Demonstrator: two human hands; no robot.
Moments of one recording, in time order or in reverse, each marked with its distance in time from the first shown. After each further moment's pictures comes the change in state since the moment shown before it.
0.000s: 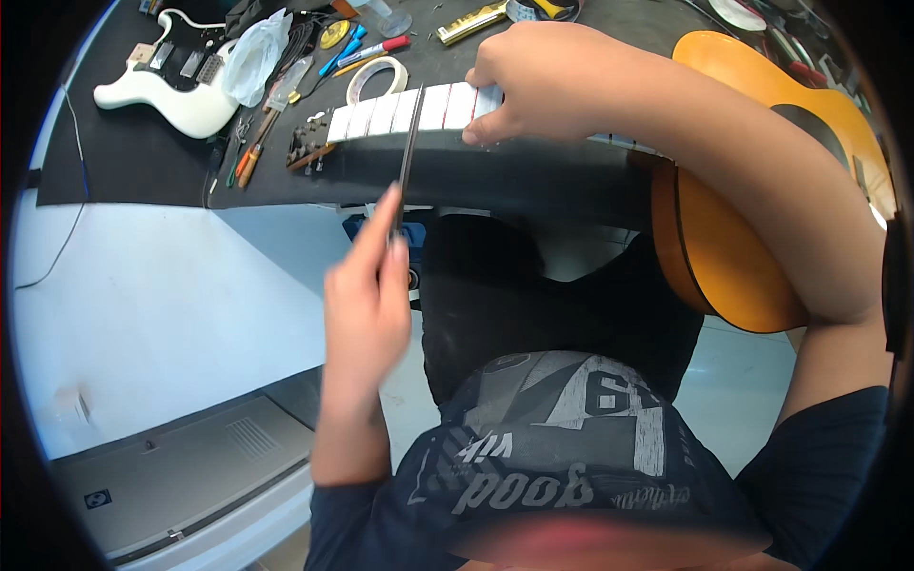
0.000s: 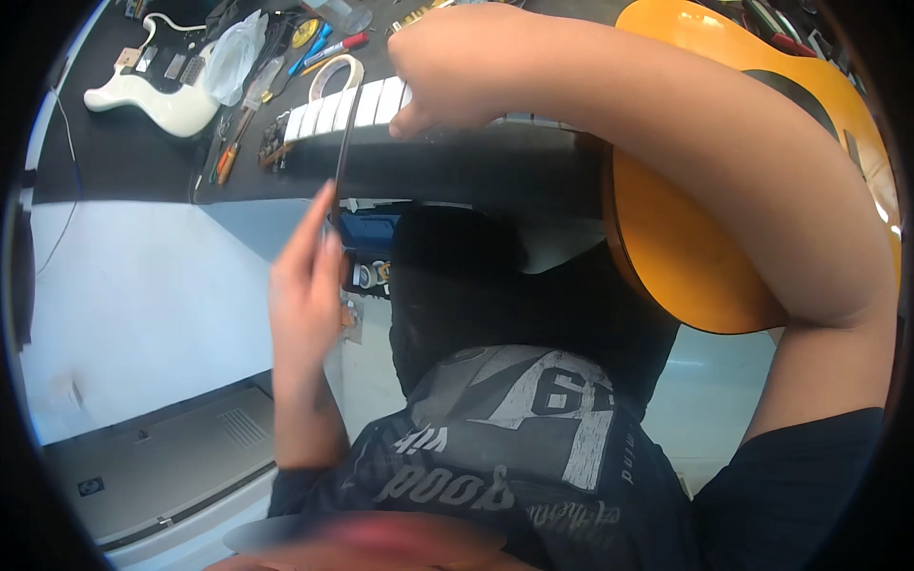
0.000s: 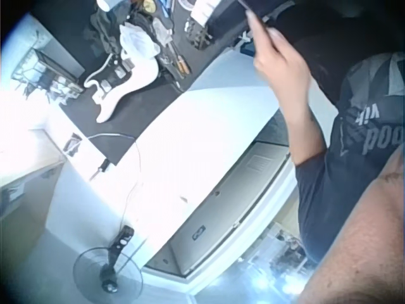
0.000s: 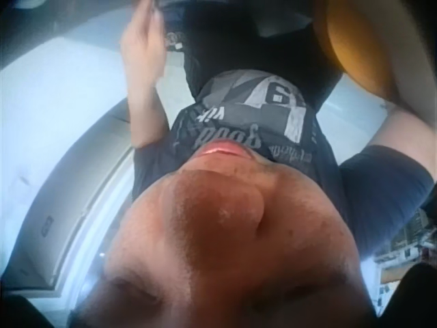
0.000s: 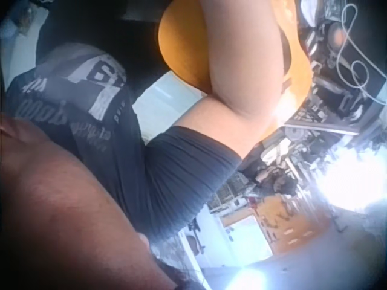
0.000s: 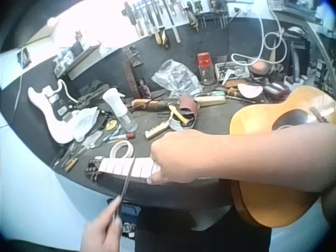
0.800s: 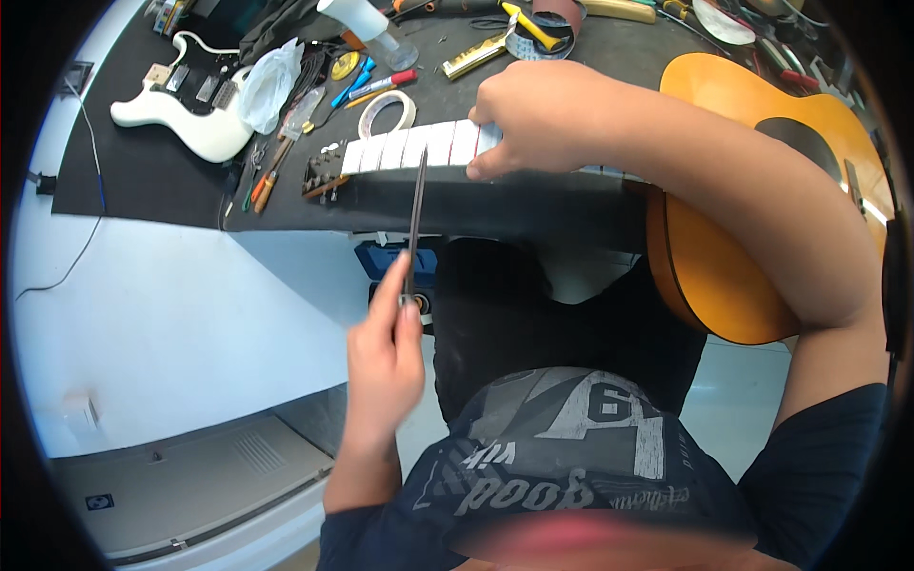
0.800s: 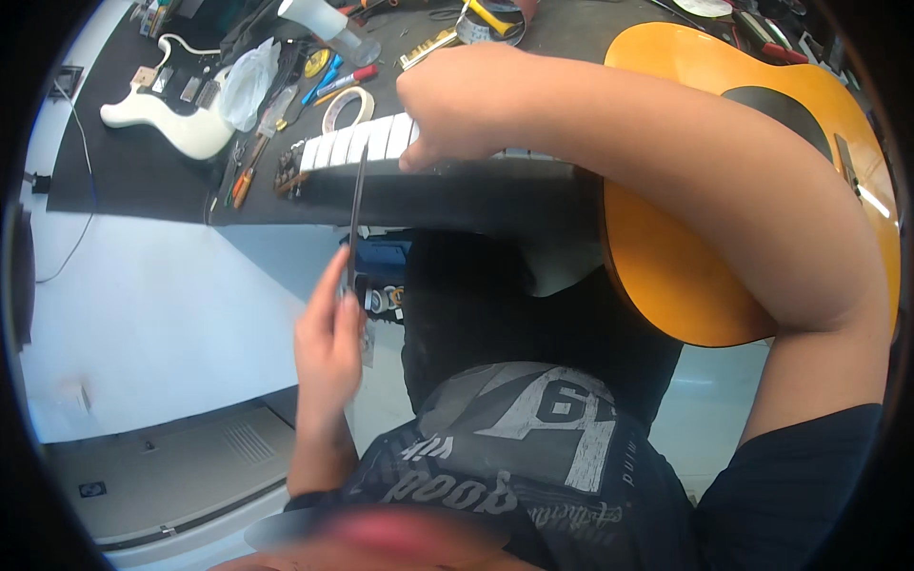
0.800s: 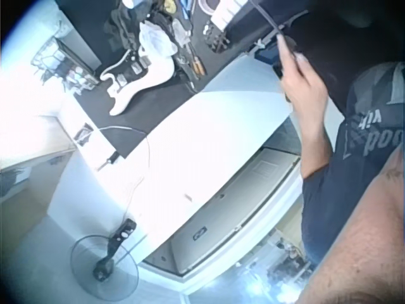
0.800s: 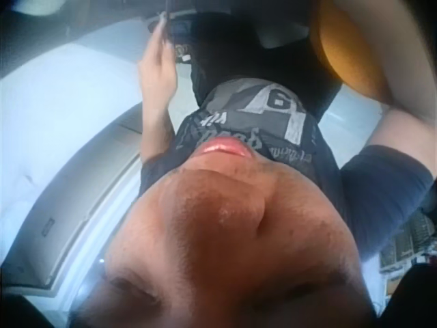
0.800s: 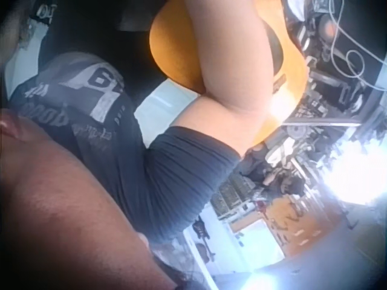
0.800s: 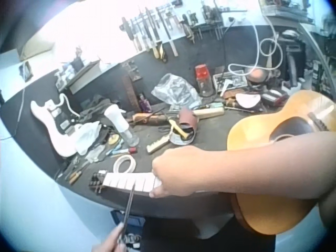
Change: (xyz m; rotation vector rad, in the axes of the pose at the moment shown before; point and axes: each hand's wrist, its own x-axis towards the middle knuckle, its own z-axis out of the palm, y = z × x) left_hand -0.035 -0.013 -0.002 0.003 0.015 0.033; right_hand 0.011 0.000 0.000 -0.069 -0.104 0.032
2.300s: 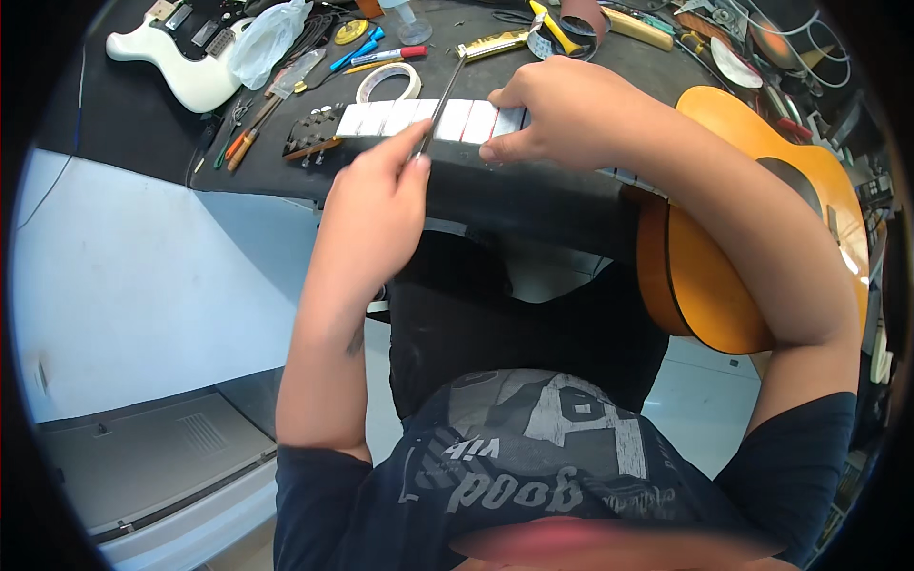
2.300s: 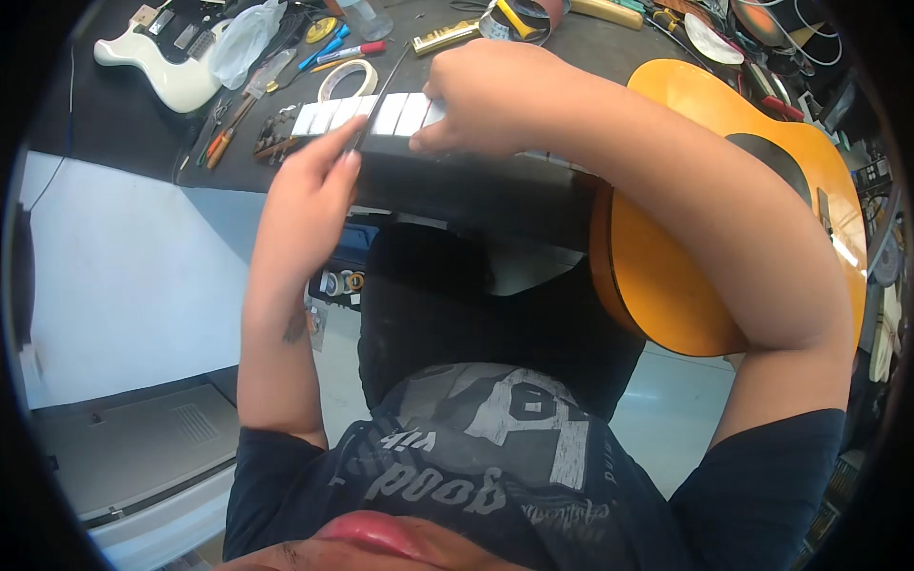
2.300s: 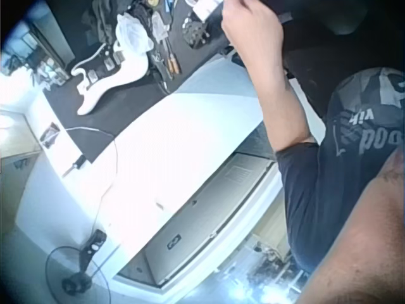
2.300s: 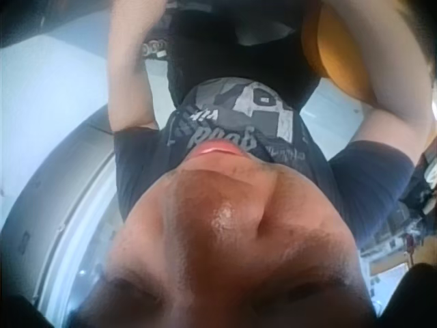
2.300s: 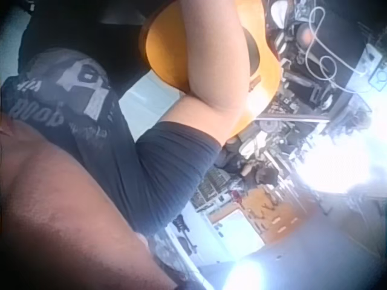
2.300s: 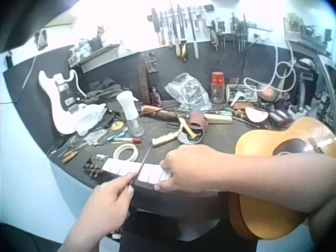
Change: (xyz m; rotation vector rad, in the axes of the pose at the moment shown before) left_hand 0.100 0.027 0.001 0.004 -0.035 0.019; right_hand -0.012 -0.012 -0.012 0.080 -0.012 0.021
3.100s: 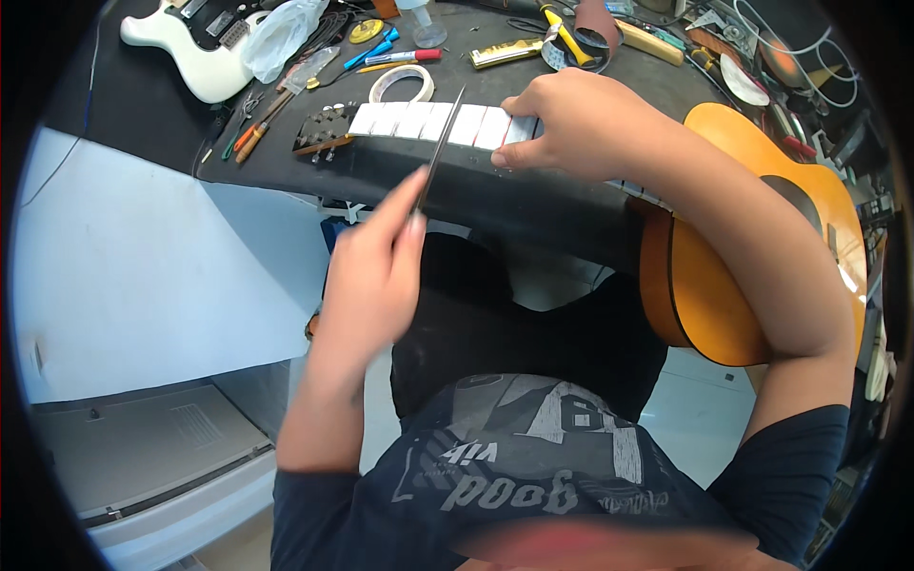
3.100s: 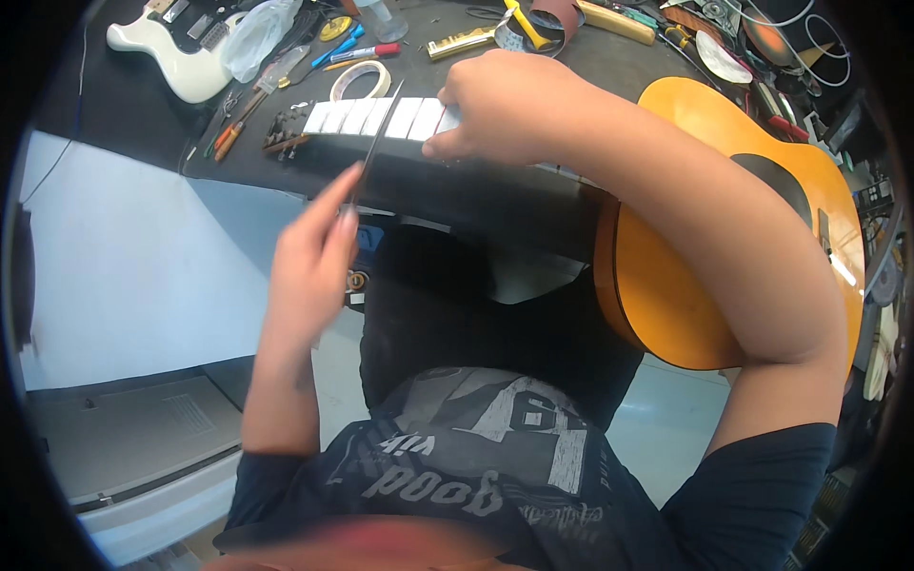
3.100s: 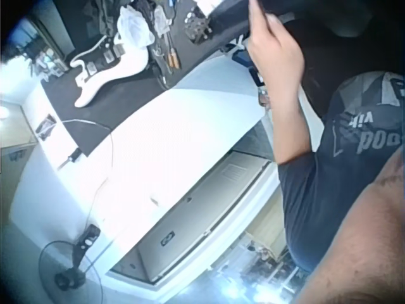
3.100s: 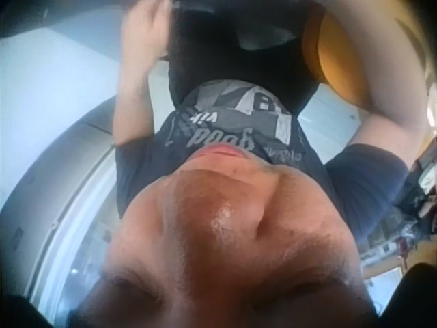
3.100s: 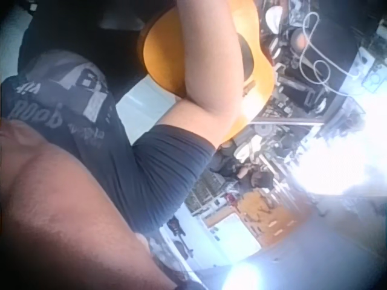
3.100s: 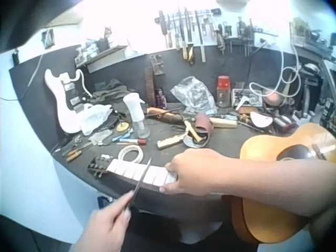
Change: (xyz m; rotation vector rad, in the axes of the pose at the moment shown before) left_hand -0.045 -0.012 0.000 -0.020 -0.009 -0.044; right_hand 0.004 0.006 0.008 -0.016 0.018 -0.004
